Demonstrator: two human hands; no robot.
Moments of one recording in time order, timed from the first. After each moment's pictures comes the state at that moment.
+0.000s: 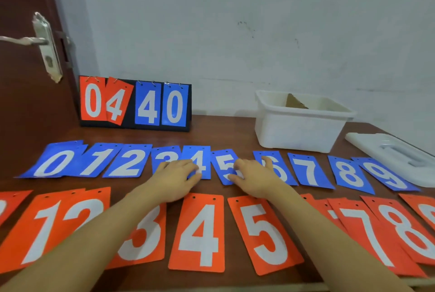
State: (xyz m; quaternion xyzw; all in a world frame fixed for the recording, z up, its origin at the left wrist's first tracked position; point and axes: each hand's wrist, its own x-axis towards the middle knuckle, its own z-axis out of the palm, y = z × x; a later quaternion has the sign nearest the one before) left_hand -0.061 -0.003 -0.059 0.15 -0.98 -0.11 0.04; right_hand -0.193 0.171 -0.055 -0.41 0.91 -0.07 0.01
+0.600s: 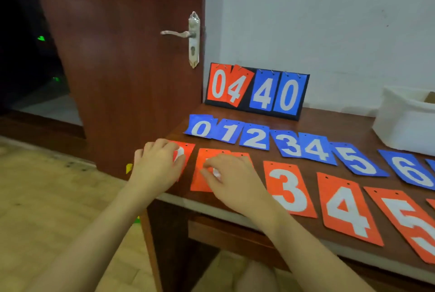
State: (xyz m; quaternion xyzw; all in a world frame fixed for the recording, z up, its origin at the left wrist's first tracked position) left_hand 0.214 -0.119 -0.066 0.44 -0.86 -0.03 0.24; right_hand 0.090 0.013 -0.058 -0.64 0.73 -0.23 -0.08
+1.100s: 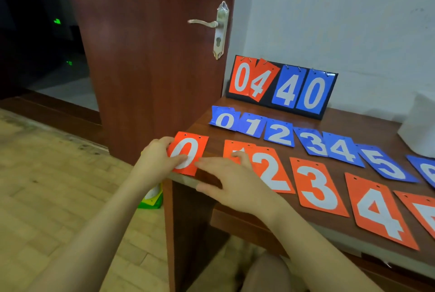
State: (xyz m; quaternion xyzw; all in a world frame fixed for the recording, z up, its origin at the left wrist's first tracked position) left_hand 0.267 -0.153 -0.085 0.47 -0.80 -0.26 0.27; right_hand 0.125 -0.013 -0.076 -0.74 0.65 -0.18 -0.05
